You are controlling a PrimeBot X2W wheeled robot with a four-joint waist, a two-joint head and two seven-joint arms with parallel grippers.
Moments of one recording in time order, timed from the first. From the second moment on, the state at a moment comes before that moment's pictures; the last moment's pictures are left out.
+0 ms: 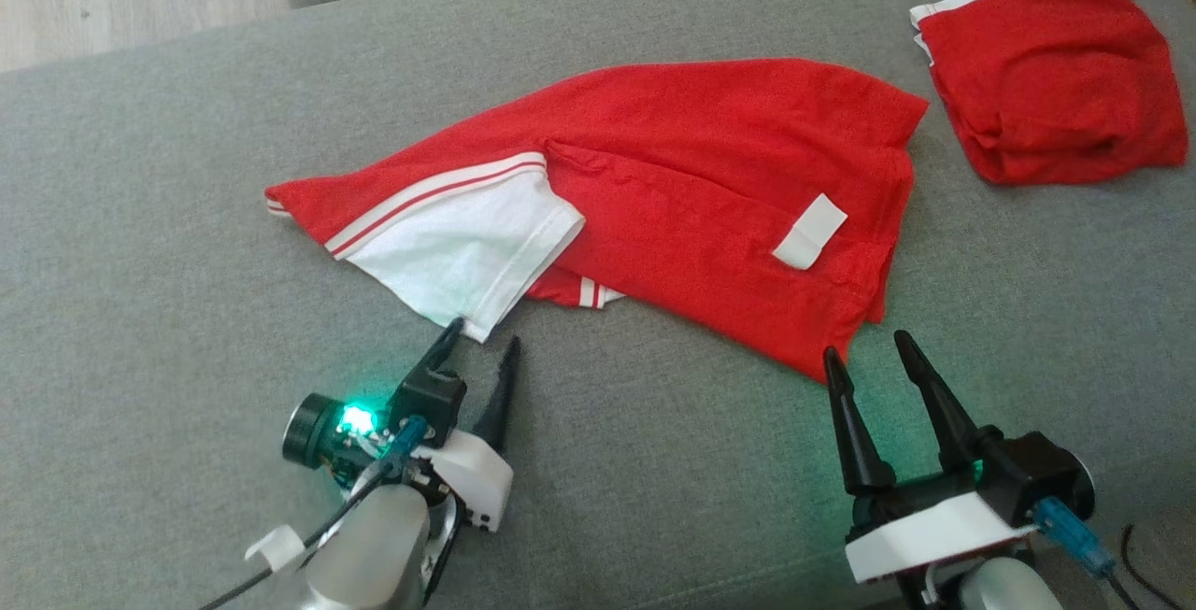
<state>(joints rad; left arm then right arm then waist) -0.44 0.05 -0.53 0.85 -0.18 0.04 -0.25 0.03 -0.05 0.18 0.18 0.13 0.12 -0.26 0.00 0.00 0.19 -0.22</state>
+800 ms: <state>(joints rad) -0.36 0.17 -0.45 0.54 -0.11 0.13 -0.25 -0.10 -0.05 0.05 0.44 0.30 0.12 -0.26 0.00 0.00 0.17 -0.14</state>
